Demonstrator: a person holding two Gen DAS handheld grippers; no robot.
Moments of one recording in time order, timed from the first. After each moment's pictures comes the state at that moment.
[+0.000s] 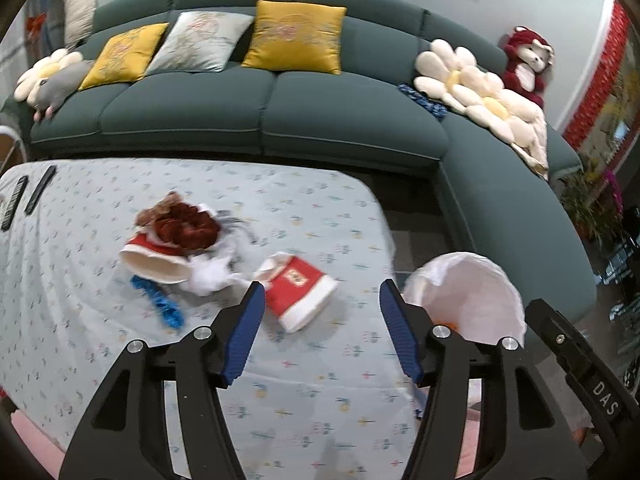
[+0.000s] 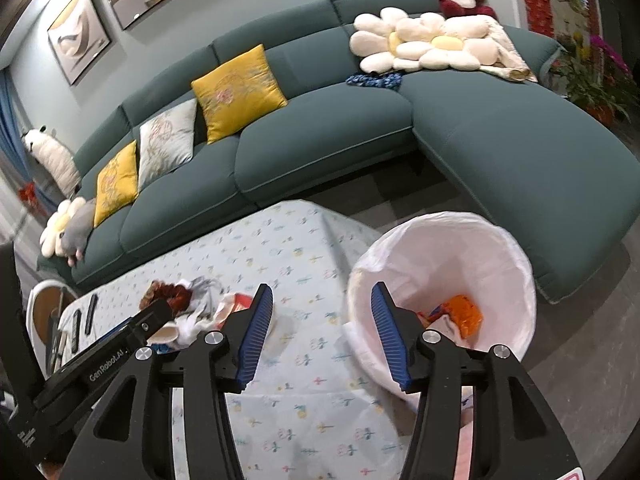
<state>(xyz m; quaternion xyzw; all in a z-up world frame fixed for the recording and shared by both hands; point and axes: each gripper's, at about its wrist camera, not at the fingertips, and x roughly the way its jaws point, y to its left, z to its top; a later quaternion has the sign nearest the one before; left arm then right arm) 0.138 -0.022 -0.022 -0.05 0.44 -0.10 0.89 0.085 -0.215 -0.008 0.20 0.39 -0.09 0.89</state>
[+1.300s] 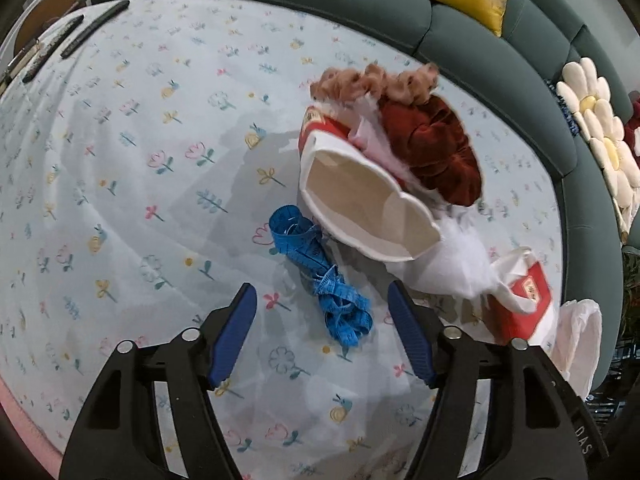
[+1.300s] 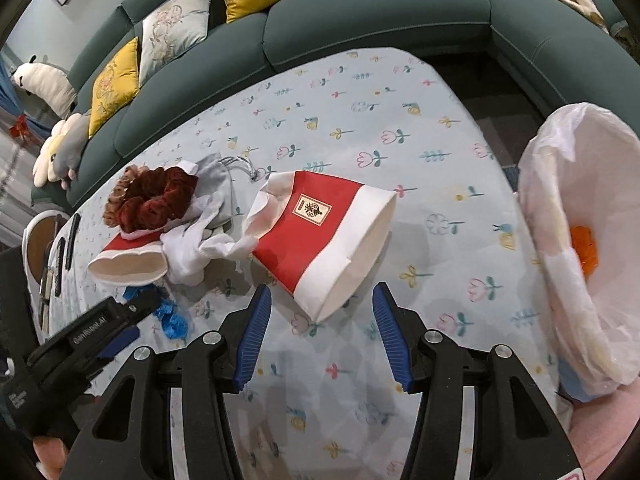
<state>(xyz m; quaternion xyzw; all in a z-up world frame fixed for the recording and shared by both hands) 0.220 0.139 -0.183 -0.17 0.58 0.05 0.79 0.200 -0.092 -0.160 0.20 0.54 -0.02 0.82</state>
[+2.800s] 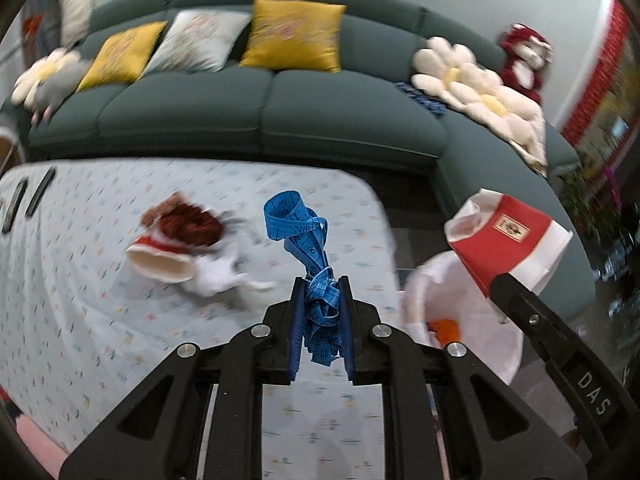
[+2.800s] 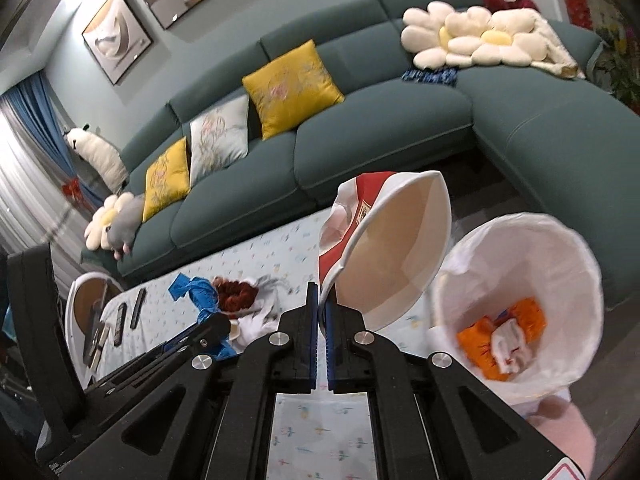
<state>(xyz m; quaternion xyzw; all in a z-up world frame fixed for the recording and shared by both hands) 0.137 -0.033 -0.012 -0.04 0.44 -0.12 0.89 0.104 -0.186 0.005 0.23 0.36 -0.01 0.90</state>
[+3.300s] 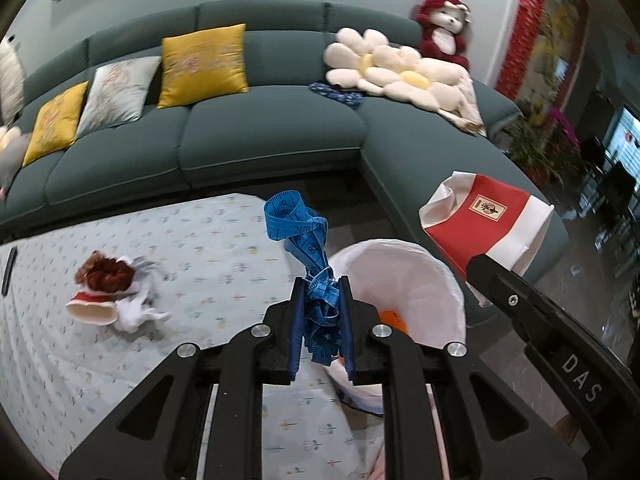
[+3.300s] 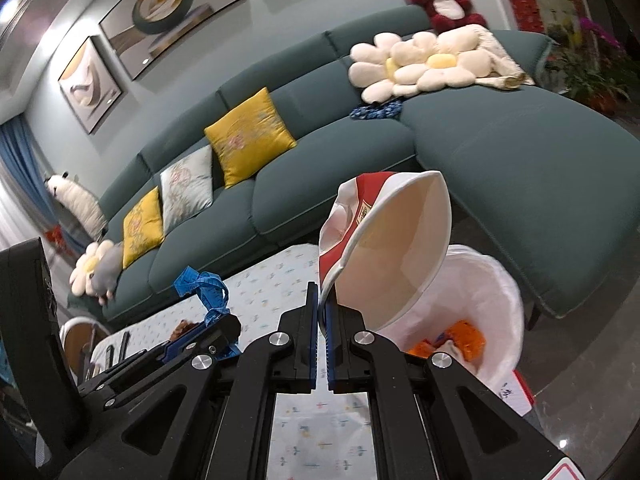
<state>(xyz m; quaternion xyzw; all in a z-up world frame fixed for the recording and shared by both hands) 0.106 -0.152 0.013 0.03 0.41 -0.22 0.88 0.054 -0.282 0.025 0.26 0.32 -0.07 0.91</state>
